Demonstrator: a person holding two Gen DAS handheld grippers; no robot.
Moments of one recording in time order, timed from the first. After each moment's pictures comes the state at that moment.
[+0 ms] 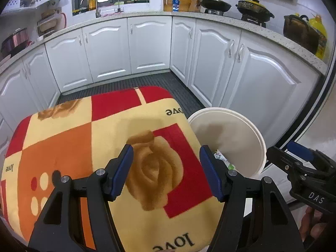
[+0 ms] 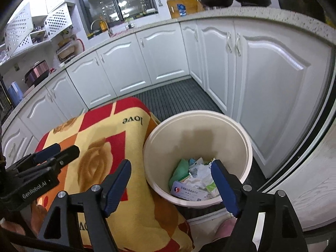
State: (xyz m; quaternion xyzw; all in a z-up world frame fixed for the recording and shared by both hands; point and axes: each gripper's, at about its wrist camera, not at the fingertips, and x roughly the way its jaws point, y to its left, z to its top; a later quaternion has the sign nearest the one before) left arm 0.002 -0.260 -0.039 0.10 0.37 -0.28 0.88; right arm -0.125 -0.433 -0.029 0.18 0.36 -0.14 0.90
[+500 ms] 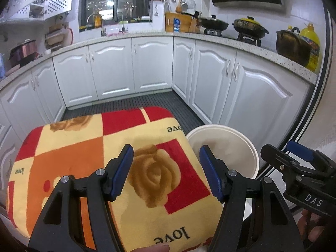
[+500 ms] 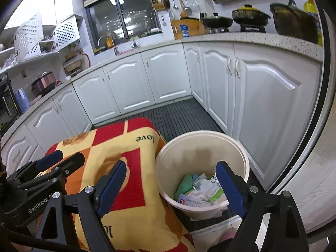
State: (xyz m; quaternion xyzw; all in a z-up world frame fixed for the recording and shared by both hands) left arm -0.032 -0.239 -0.003 0.09 0.30 -0.27 0.91; right arm -0.148 -0.404 0.008 0.16 0.30 -0.15 0.93
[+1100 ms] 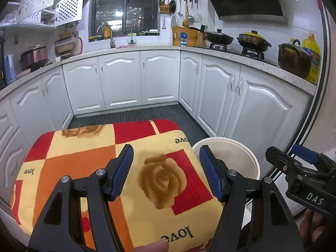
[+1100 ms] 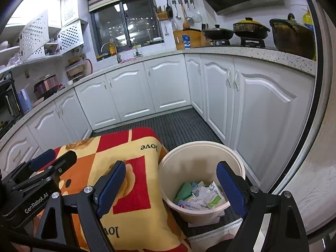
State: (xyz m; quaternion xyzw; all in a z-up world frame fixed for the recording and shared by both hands) left arm -0.050 -0.218 0.015 0.07 0.26 -0.25 0.93; right arm -0.161 -0.393 0.026 0.15 0.27 -0.16 0.94
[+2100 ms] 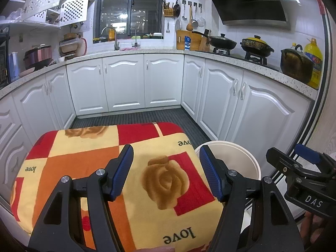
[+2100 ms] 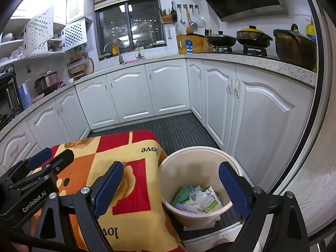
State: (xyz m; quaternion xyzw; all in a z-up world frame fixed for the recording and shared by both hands) left arm -0.052 -0.211 0.016 0.06 0.25 -0.24 0.93; right arm -0.159 -0.384 0.032 0.12 0.27 -0.16 0.94
